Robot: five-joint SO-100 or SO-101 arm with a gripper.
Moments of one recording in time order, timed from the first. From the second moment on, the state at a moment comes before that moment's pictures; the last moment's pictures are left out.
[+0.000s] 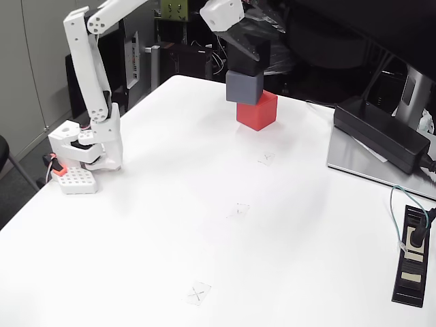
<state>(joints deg) -31.0 103.6 69.4 86.0 -31.8</state>
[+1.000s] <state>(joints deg) -3.3 123.2 104.6 68.9 -7.6</state>
